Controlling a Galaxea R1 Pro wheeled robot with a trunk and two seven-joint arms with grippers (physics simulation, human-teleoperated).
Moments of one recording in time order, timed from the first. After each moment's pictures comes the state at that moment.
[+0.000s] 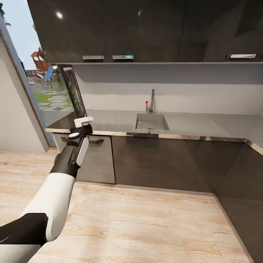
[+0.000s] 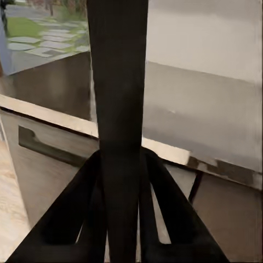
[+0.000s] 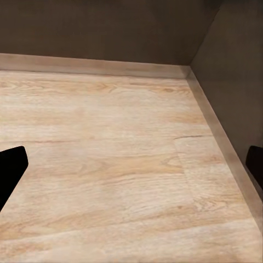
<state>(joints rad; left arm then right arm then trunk) -1.05 -0.07 0.03 -0.98 0.06 0.41 0.34 0.13 -0.01 -0.22 -0.73 0.10 -0.61 -0.19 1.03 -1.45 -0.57</state>
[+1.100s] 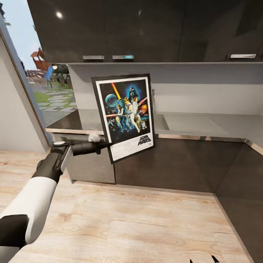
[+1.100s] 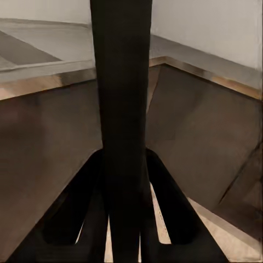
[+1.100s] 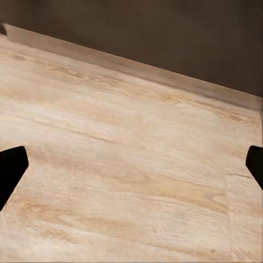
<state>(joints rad) -1.02 0.12 0.02 -0.85 0.03 0.42 -1.20 0.09 -0.06 -0.22 -0.87 0.23 -0.42 0.11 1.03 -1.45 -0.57</state>
